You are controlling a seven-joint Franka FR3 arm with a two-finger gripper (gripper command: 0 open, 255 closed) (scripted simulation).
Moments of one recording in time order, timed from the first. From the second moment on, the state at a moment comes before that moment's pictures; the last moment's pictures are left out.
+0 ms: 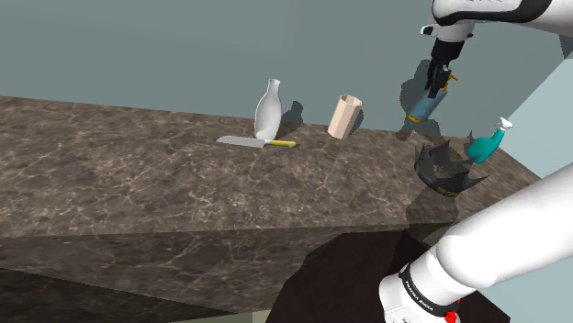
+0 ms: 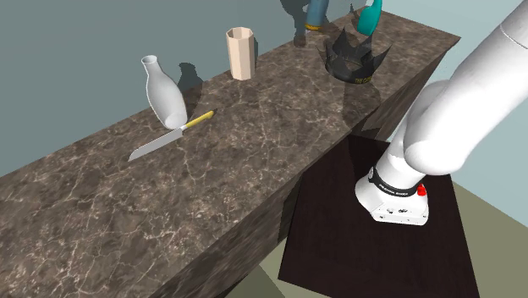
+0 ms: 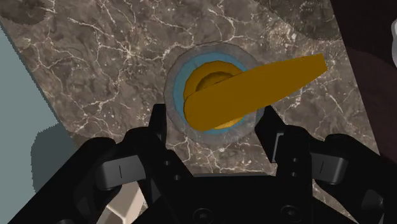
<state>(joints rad) -0.25 -0.16 -0.44 -1.81 -0.31 1.65 -1.24</state>
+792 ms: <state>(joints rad) -0.36 0.06 -0.59 -1.65 -0.21 1.74 -1.50</state>
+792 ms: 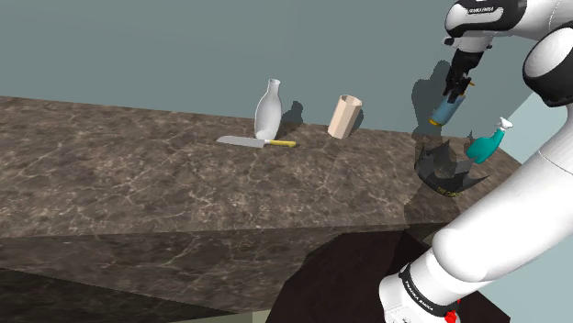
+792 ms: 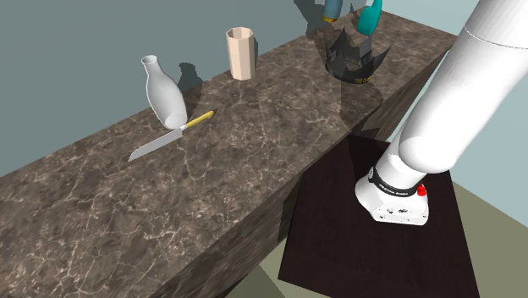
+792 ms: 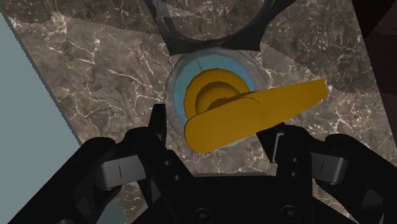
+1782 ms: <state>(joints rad) -0.37 0.06 -0.59 -1.84 -0.21 1.93 -1.47</state>
